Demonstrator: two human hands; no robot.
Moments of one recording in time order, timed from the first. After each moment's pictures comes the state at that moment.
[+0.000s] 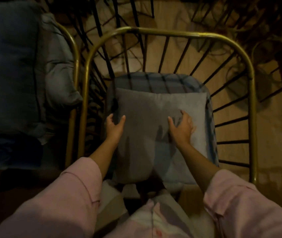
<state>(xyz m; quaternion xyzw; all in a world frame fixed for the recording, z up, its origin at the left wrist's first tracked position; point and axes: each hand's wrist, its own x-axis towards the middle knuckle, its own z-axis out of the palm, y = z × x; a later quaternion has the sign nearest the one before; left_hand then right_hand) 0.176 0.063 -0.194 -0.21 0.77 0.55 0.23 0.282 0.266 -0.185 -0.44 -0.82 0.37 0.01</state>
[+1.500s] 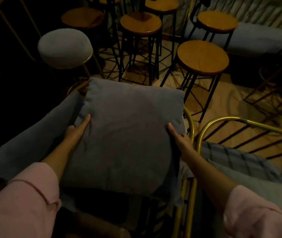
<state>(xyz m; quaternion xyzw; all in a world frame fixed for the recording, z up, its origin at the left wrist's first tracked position) -0.155 -0.434 -0.052 -0.31 0.78 0.54 0.13 -0.063 -0.078 -0.062 -0.42 -0.63 0.64 -0.09</state>
